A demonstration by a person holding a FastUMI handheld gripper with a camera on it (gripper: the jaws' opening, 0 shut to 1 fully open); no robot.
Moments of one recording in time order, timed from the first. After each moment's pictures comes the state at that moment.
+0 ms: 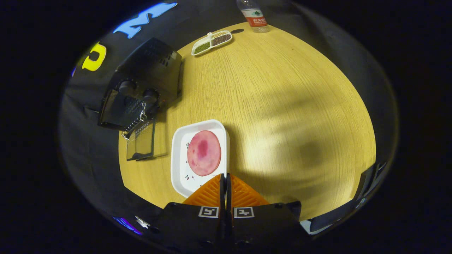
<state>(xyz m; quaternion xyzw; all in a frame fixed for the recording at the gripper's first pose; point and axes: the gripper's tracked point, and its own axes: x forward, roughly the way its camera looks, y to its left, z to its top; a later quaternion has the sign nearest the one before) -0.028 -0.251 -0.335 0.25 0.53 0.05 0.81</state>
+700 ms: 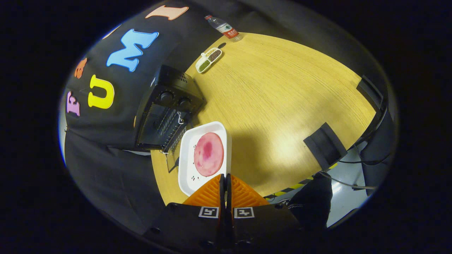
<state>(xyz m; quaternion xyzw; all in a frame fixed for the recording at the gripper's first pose) -0.104 -0.162 -0.277 0.41 0.44 0.02 0.80</state>
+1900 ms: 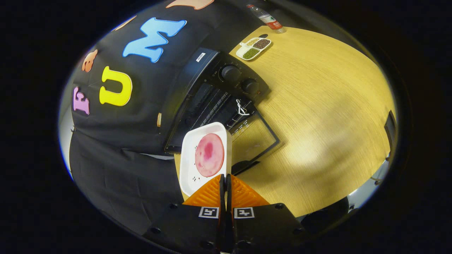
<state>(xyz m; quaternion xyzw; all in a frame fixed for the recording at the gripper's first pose) 0.016 -0.008 -0.244 0.45 0.40 0.06 0.80</state>
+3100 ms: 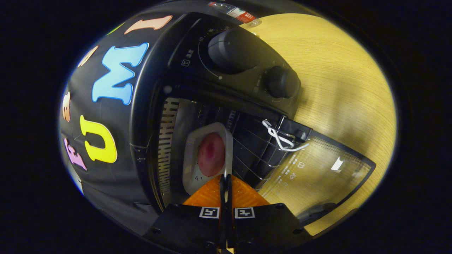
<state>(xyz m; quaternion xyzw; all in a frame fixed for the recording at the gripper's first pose) 0.193 0.030 -0.279 0.59 0.28 -0.05 0.76</state>
